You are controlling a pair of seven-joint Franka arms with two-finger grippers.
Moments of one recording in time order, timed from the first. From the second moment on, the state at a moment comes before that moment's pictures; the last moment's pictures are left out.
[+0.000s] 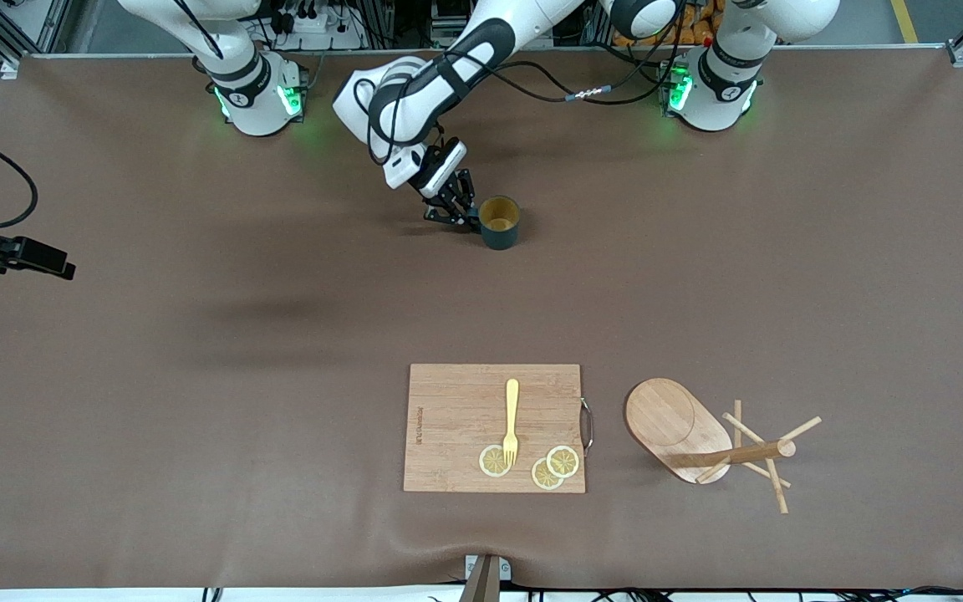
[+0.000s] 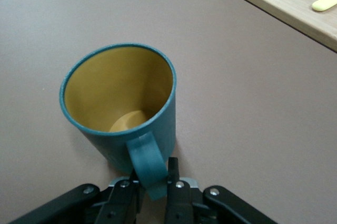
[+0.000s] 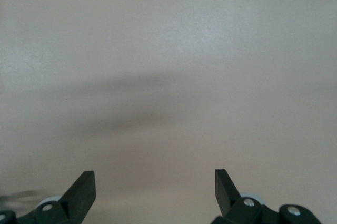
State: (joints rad) left arm -1.23 1.02 -0.07 -1.11 0.59 1.55 -2.41; right arm -0.02 0.14 -0.10 -1.54 0.01 1.60 -0.02
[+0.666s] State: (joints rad) left arm -1.13 0.86 -0.07 -1.08 0.57 1.65 -2.28; right arm -0.02 0.14 -0.10 -1.54 0.01 1.60 -0.02
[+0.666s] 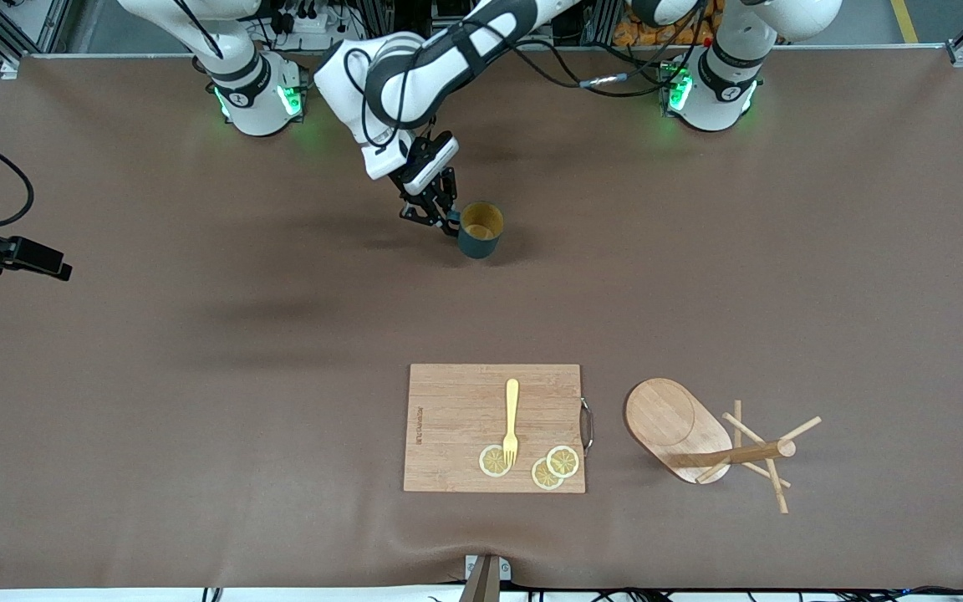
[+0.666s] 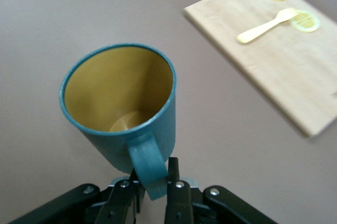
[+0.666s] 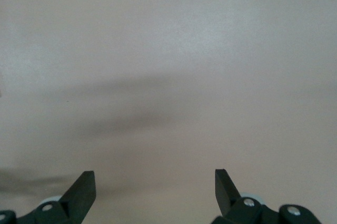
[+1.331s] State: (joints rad) left arm -0.87 0.62 -0.07 -1.08 0.28 1.80 -1.90; right arm -0.02 0.14 -0.10 -1.54 0.01 1.60 -0.02
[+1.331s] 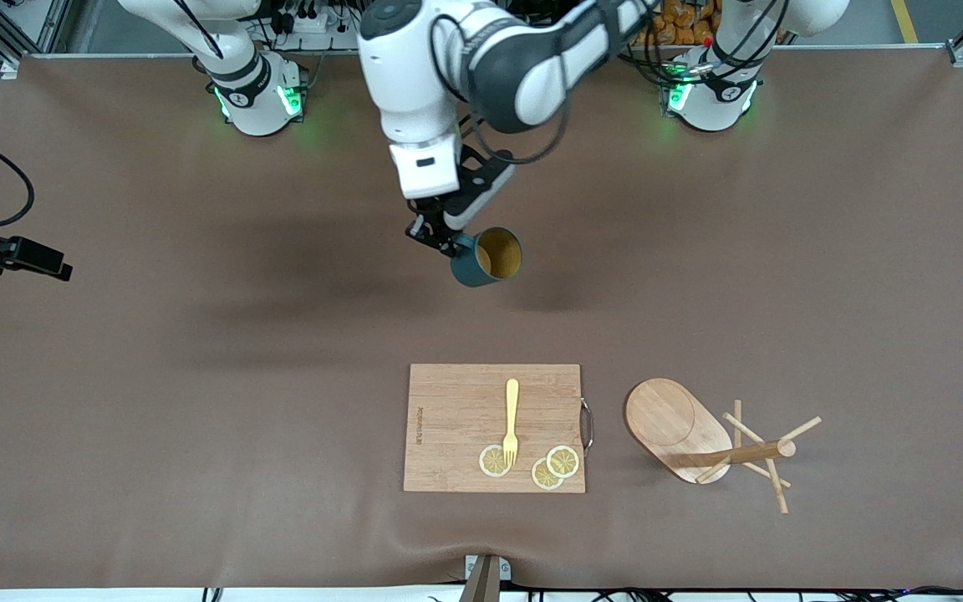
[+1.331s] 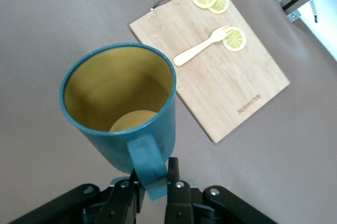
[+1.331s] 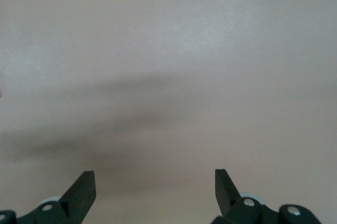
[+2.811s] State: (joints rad) left arm -0.15 0.48 -0.07 -1.19 -0.80 1.78 -0.93; right arm -0.02 0.14 -0.11 -1.51 0.01 1.60 -0.02
